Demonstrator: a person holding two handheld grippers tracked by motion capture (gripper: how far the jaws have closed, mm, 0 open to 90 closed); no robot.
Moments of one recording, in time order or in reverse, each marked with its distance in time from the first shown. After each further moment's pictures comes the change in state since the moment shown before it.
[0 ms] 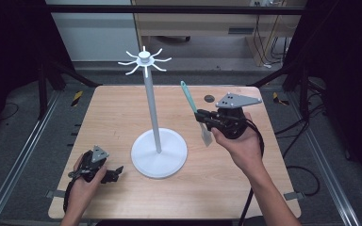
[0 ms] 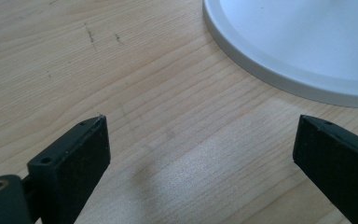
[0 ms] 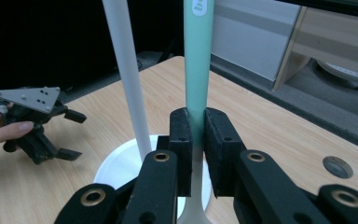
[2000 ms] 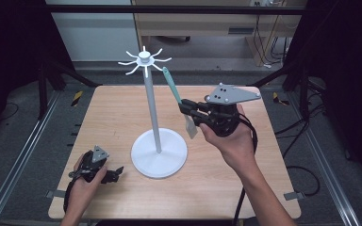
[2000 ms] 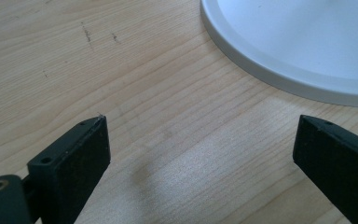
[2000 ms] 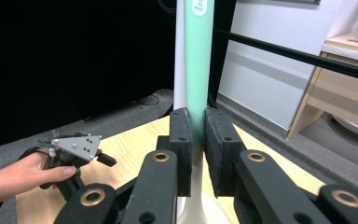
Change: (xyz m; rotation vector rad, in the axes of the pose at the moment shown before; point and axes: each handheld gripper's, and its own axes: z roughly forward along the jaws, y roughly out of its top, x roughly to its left) left arm -0.001 0.000 0.000 0.006 -0.006 0.004; right arm 0.039 0.044 -0.013 -0.161 0.073 -0.082
